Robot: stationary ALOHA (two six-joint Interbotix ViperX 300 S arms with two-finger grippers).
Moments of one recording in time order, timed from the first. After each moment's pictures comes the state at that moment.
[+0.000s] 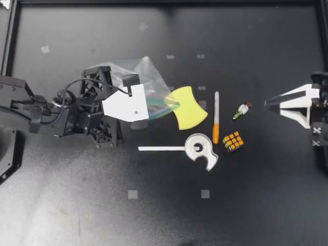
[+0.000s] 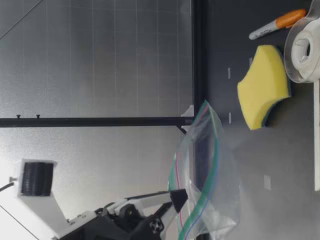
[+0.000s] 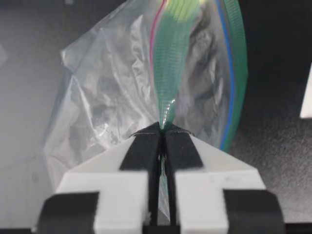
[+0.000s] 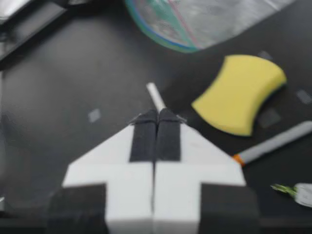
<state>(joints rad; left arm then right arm) -0.05 -0.10 0.58 0.65 0.77 -0.52 -0.16 -0.96 1.23 0.11 0.05 0.37</state>
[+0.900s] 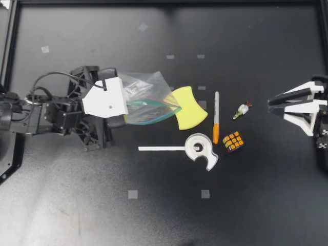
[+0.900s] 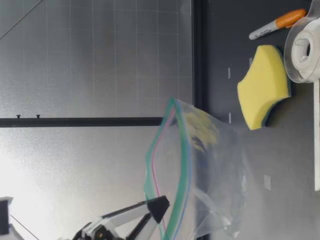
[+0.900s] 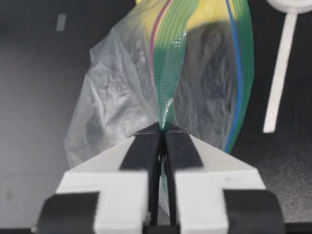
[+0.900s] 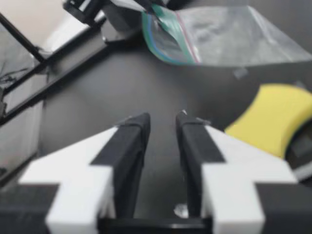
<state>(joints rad) -0.06 -0.25 0.67 0.64 0.64 -0.59 -0.13 -0.96 1.28 0.11 -0.09 0.43</state>
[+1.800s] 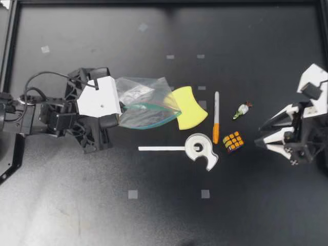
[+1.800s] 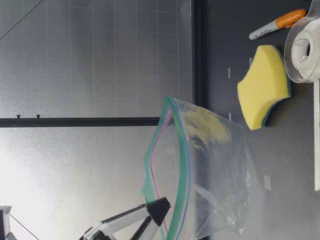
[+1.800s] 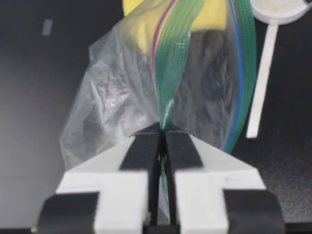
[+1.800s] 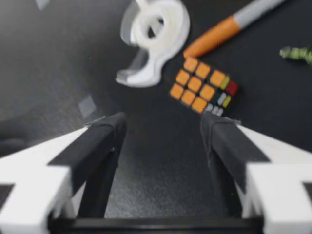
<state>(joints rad) -0.06 -0.27 0.71 0.64 0.58 -0.63 -0.05 -0.64 1.26 0.13 0.10 0.54</state>
